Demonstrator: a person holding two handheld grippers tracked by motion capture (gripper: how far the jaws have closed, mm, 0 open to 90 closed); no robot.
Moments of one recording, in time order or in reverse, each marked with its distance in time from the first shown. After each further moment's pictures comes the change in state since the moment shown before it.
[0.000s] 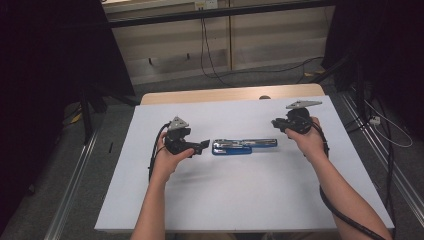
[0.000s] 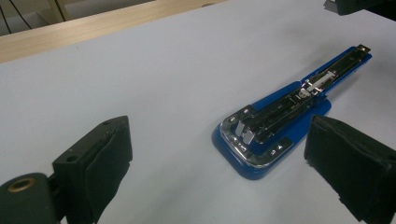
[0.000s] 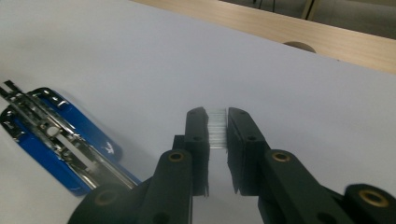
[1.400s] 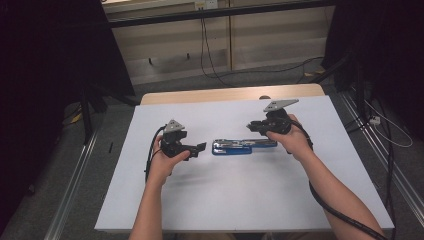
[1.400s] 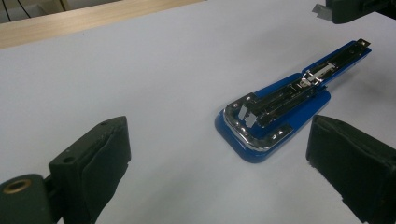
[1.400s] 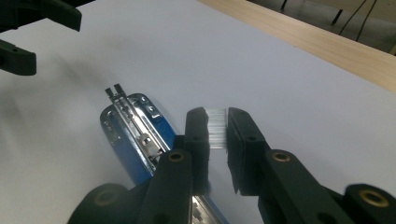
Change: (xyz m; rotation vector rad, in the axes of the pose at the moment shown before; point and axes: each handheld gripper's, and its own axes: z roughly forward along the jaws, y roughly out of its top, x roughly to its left) left arm 0.003 -0.009 -0.009 0.005 -0.005 -0.033; right arm 0.045 0.021 0.023 -0.016 0.264 -0.180
